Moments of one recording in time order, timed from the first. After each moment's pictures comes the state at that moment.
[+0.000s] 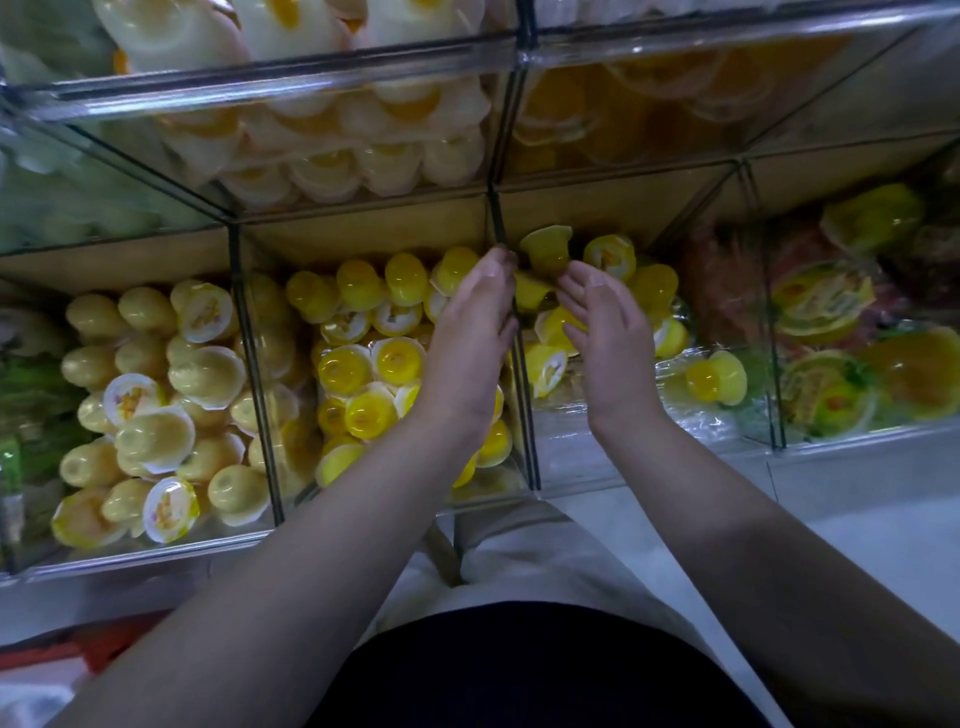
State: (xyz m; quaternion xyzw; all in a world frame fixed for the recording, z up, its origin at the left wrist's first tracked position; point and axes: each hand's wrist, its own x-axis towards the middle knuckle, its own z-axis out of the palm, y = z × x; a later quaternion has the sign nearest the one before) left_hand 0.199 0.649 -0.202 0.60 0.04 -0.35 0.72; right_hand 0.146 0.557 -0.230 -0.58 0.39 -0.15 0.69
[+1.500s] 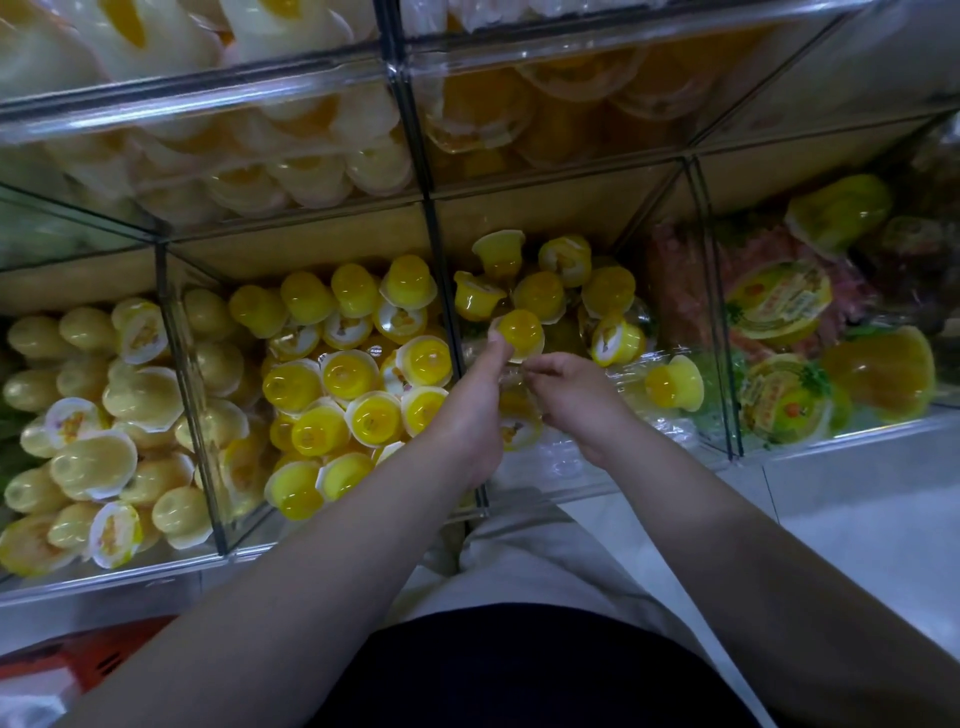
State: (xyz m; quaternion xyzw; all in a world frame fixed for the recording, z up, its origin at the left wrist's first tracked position) left_hand 0.164 0.606 -0.251 0.60 0.19 -0.53 0.57; right_hand 0.113 0.506 -0.297 -0.64 0.44 0.13 0.62
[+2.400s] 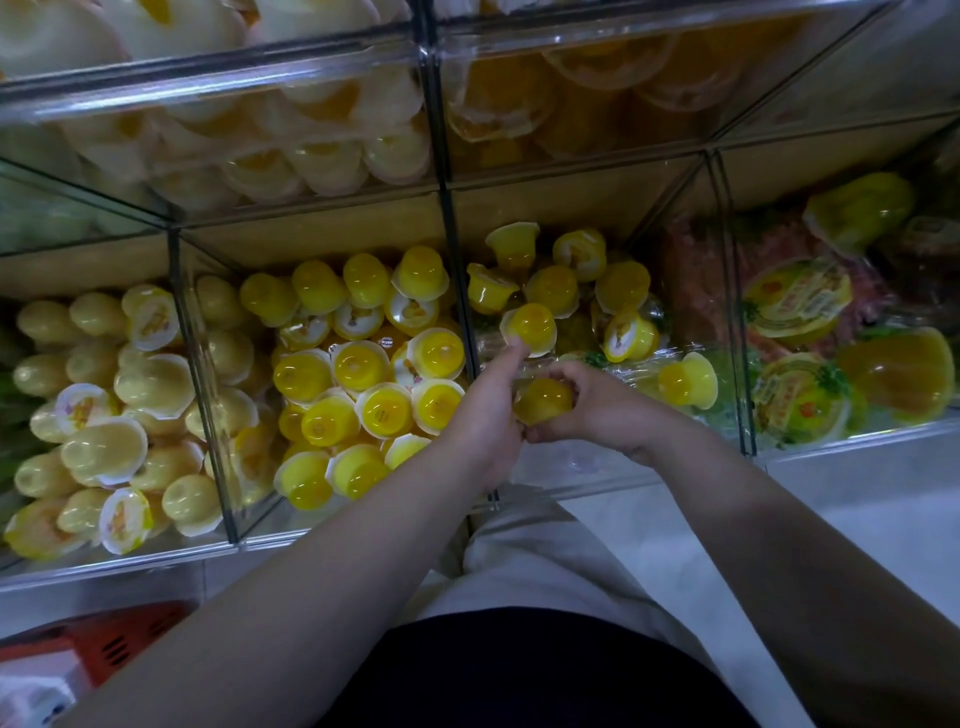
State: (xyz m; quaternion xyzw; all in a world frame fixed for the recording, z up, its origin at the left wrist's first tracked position) left_hand 0.158 0.606 -0.237 0.55 0.24 -0.51 0.61; right_hand 0.099 0.492 -0.277 -0.70 0.29 0.27 0.60
